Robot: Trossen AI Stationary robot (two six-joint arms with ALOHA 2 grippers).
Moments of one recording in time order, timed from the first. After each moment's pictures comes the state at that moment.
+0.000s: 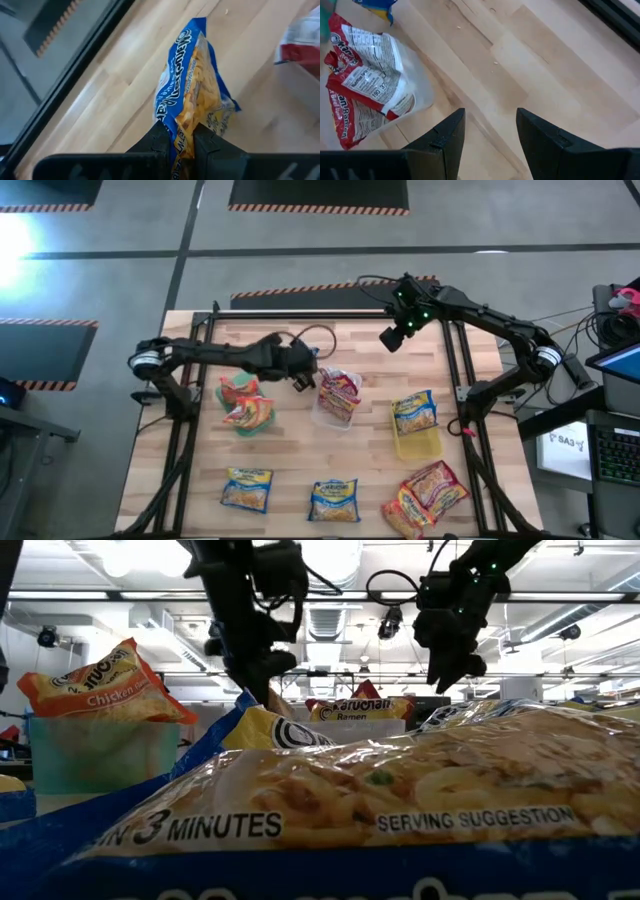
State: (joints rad) left arm 0.15 1.70 1.23 -0.74 -0.58 -0.39; right arm -0.73 1.44 1.21 -0.90 -0.29 0.08
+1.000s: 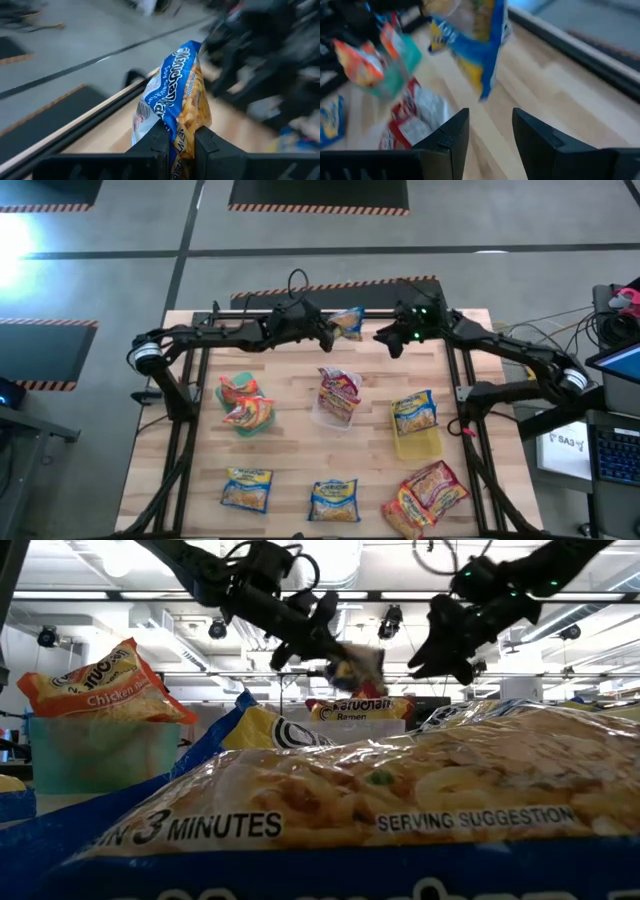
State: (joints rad) left arm 0.40 1.69 1.14 0.27 -0.06 -0.31; right arm -0.73 1.18 0.75 -0.11 -0.45 0.19
